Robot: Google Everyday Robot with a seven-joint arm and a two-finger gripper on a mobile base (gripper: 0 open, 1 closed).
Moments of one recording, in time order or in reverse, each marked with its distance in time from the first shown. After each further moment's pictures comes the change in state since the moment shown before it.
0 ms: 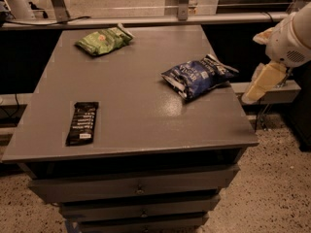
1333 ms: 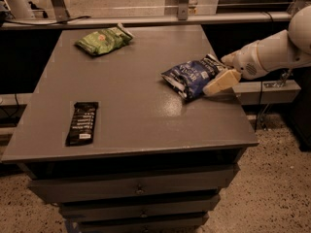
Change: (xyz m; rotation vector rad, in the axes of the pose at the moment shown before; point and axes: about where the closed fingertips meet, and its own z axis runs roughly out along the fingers) arm -0.033 -0.033 0.123 -0.103 -0.340 0.279
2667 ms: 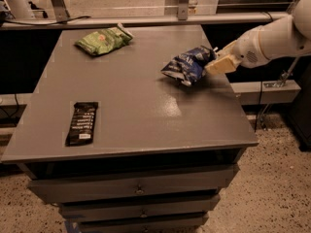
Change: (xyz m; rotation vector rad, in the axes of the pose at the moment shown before) arm -0.039 -0.001 -0.019 0.053 -0.043 -0.041
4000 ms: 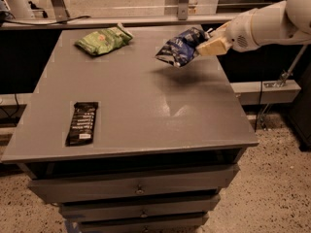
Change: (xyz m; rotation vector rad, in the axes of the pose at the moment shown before) arm -0.048 -0.031 -0.003 0.117 -0.107 -0.036
